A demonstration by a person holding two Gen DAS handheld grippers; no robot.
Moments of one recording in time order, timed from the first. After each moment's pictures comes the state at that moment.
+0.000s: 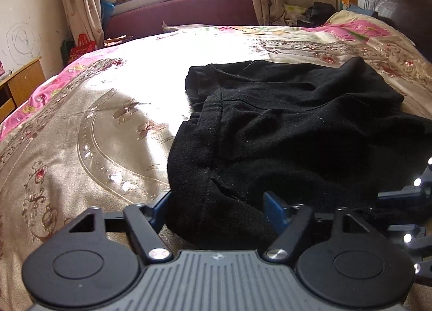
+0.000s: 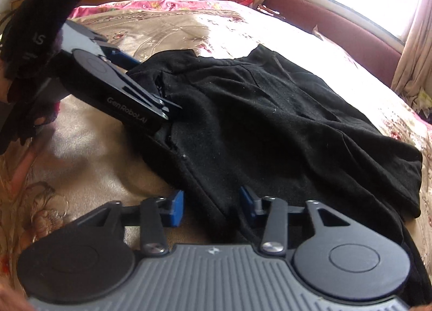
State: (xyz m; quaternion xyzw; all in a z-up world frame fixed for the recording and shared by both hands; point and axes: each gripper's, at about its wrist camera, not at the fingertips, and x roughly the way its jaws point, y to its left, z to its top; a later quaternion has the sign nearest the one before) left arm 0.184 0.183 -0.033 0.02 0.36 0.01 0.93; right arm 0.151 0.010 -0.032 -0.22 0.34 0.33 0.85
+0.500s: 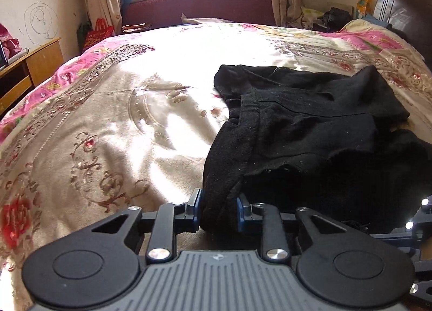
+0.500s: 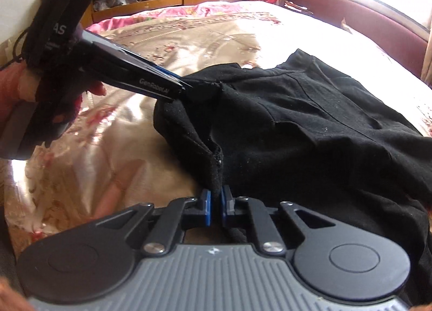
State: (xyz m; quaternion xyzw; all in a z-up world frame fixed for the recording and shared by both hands) left arm 0.132 0.245 -0.014 0.02 0.37 0.03 0.93; right arm 0.105 0.059 -0.021 -0.18 0.36 0.41 0.82
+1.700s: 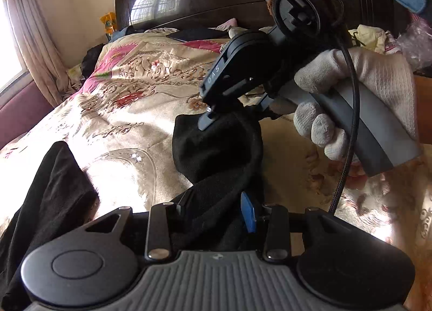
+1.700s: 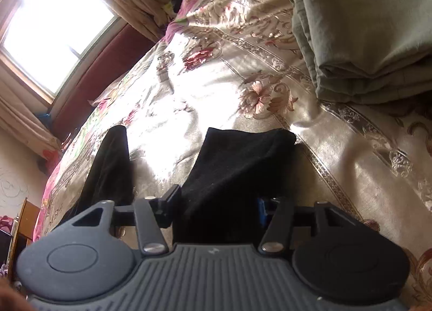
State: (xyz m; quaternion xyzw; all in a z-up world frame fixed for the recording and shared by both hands) left arm 0.137 -0.204 -0.011 0.25 0.26 -0.38 0.85; right arm 0.206 -0.423 -0.037 0.38 0.36 -0.03 0.85
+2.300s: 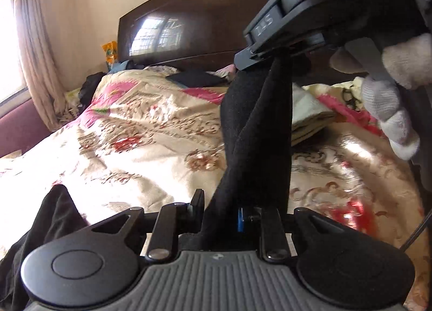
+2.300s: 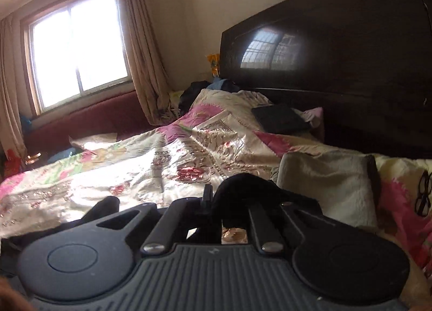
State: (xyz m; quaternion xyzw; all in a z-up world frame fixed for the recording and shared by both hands) left arm 0.154 -0.209 0.044 0.19 0.21 -0.40 0.87; right arm 0.152 -0.356 0.104 0.02 0.19 -0.15 0.97
